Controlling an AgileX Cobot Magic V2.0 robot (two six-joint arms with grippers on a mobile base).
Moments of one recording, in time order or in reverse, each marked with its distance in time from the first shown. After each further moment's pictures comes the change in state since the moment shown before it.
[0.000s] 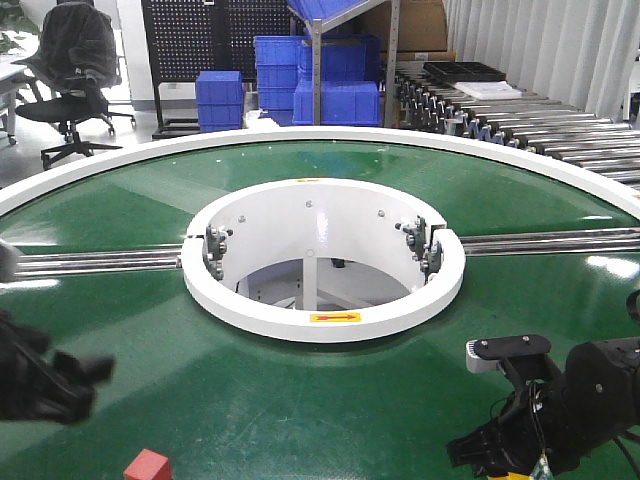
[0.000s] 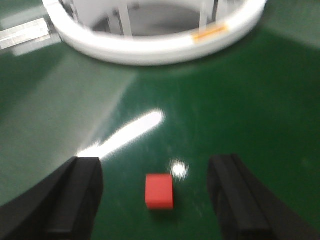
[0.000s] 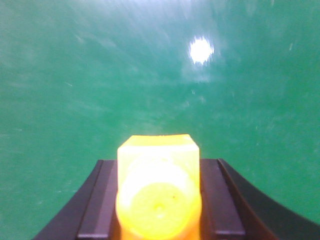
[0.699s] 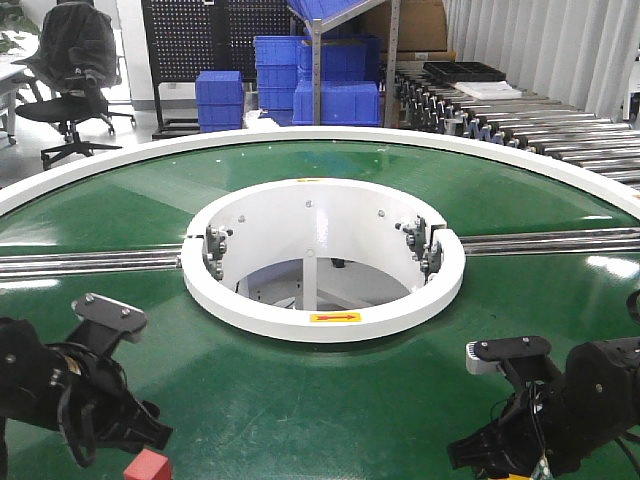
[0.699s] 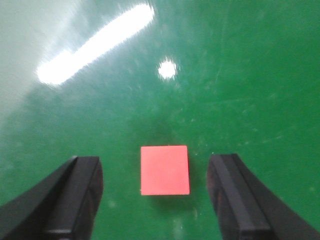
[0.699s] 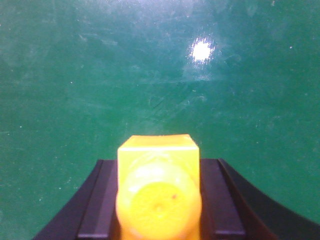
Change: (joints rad) left arm 0.000 0.482 -0.160 0.041 0.050 -0.003; right arm 0.000 0.000 -0.001 0.001 0.008 -0.001
